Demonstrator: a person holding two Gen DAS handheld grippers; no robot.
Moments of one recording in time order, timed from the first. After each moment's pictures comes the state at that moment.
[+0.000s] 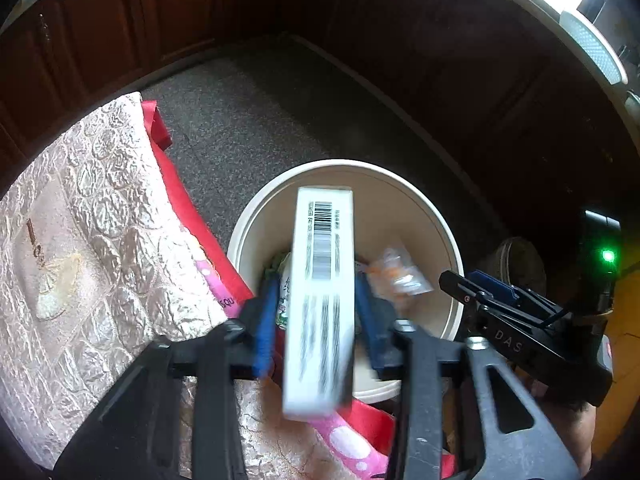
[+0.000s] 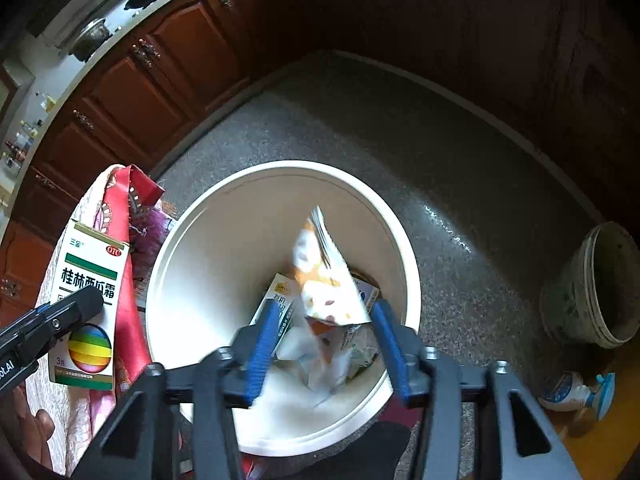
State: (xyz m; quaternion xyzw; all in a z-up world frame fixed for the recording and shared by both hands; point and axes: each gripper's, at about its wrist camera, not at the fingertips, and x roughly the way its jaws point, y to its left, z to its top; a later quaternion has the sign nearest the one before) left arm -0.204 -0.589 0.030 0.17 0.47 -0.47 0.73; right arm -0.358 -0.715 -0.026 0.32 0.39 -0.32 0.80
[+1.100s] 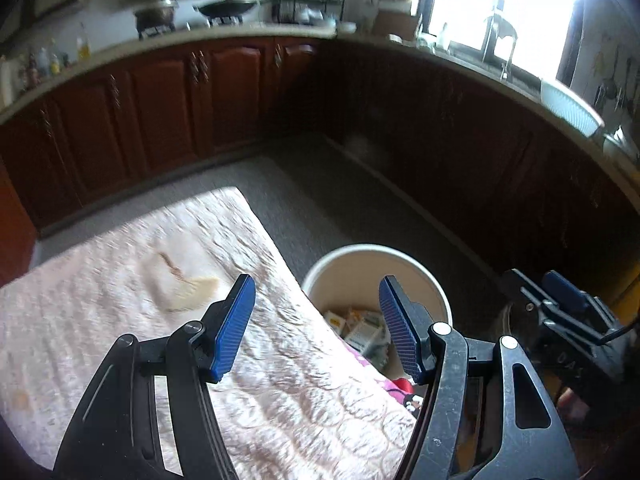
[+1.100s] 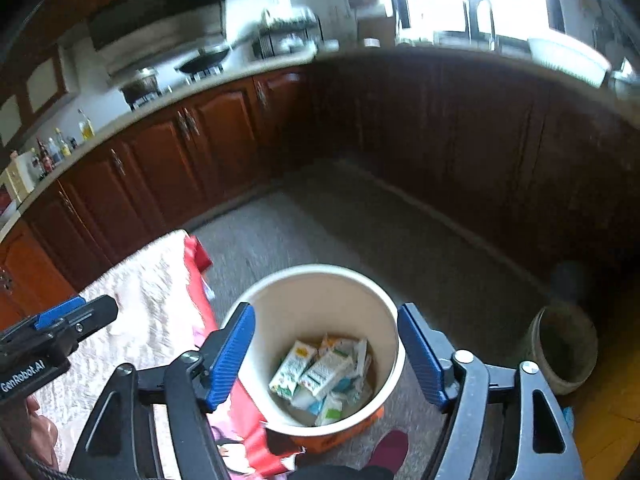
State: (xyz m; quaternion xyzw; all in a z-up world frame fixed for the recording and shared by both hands) left arm -0.238 -0.444 0.137 0.08 0.31 -0.45 0.83; right arm -0.388 -0.578 0.113 0.16 0.24 -0.40 0.87
